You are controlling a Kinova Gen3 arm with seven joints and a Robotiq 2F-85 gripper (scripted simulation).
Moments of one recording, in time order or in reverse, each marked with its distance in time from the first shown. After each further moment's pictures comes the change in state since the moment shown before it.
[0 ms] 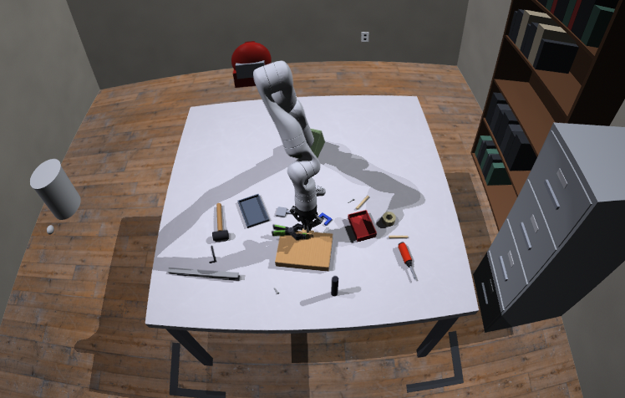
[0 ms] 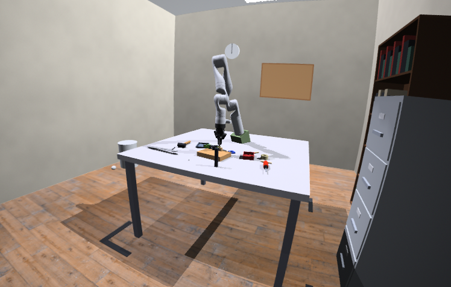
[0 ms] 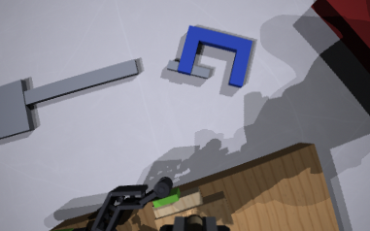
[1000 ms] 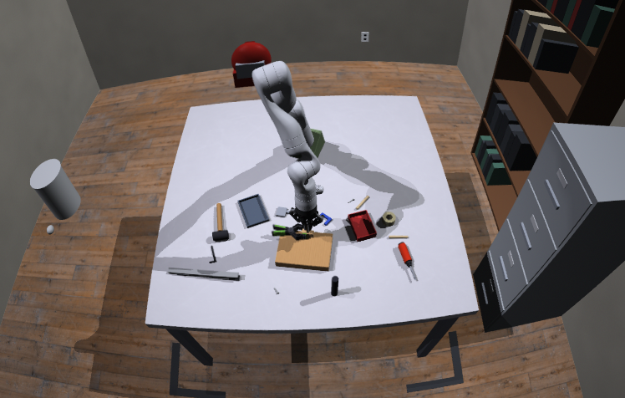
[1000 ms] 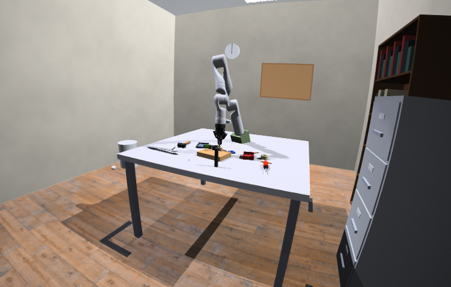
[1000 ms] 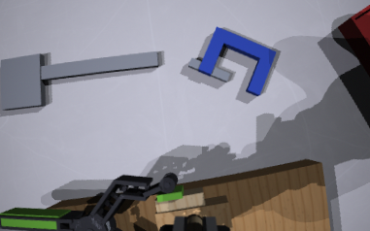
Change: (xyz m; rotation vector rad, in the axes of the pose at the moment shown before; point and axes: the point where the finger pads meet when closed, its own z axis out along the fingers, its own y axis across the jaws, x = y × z) arm 0.000 0.000 0.000 0.000 0.000 -0.155
